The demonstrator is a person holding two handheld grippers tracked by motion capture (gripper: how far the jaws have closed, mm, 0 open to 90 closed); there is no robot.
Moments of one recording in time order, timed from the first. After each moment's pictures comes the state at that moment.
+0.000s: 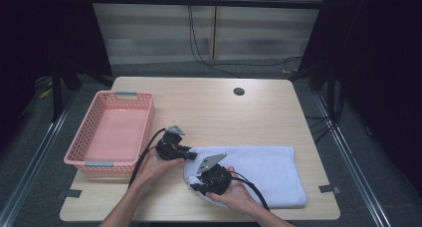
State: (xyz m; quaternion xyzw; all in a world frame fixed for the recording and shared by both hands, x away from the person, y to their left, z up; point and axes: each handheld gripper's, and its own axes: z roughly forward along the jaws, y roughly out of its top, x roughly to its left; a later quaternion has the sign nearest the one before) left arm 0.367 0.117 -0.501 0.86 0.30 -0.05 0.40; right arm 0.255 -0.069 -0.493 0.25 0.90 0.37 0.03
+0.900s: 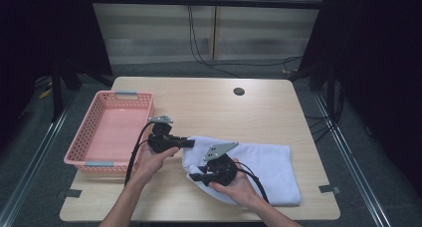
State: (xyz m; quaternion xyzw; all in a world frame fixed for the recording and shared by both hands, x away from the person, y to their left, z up) left arm 0.368 0.136 -0.460 0.80 0.33 -0.07 0.49; right arm 0.261 -0.082 -0.452 0.27 0.86 0.43 0.02
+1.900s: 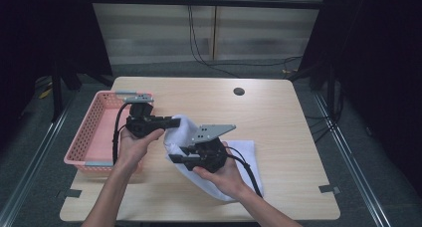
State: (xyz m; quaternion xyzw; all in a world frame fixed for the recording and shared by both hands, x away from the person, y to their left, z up) left arm 0.354 0.163 -0.360 0.78 0.36 0.02 0.51; right arm 0.261 -0.050 -0.368 0.24 0.81 0.53 0.05
